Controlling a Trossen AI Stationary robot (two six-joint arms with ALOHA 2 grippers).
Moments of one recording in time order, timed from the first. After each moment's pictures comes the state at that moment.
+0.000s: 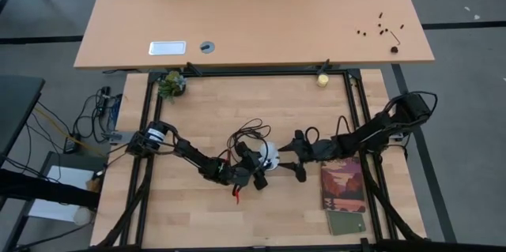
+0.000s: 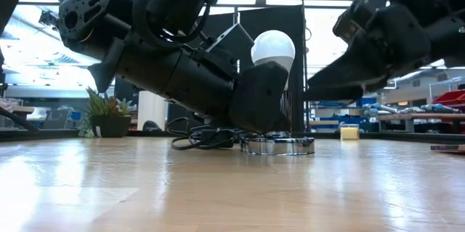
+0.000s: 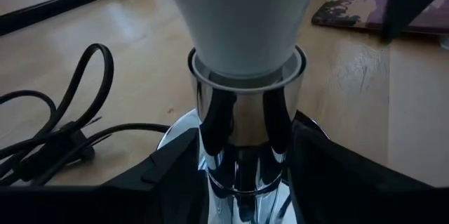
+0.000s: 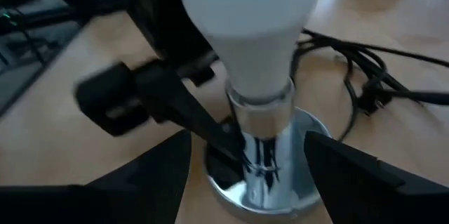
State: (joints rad) left arm -0.33 2.14 0.98 0.71 -0.79 -0.32; right arm 0.27 1.55 0.32 0.86 0.27 0.29
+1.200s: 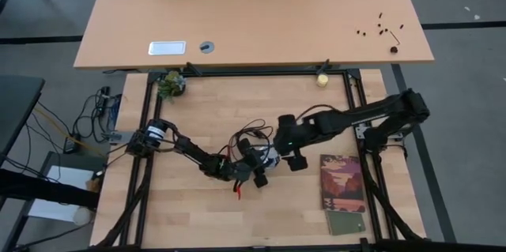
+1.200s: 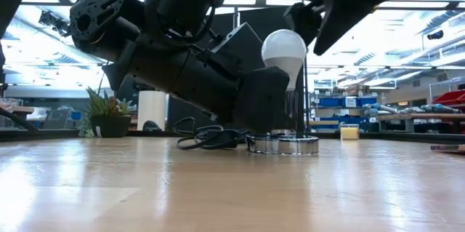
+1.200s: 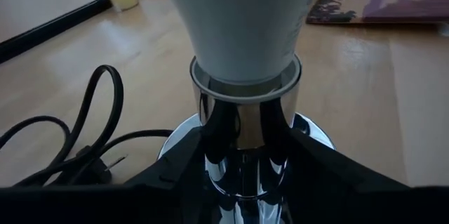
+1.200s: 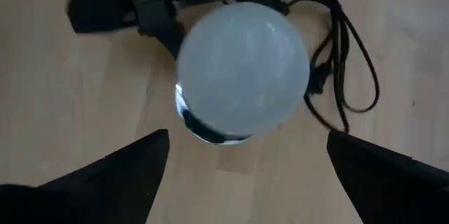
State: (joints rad) left arm -0.29 2.13 0.98 0.73 -0.72 -0.18; right arm 0.15 1.55 1.23 -0.79 0.11 -0.10
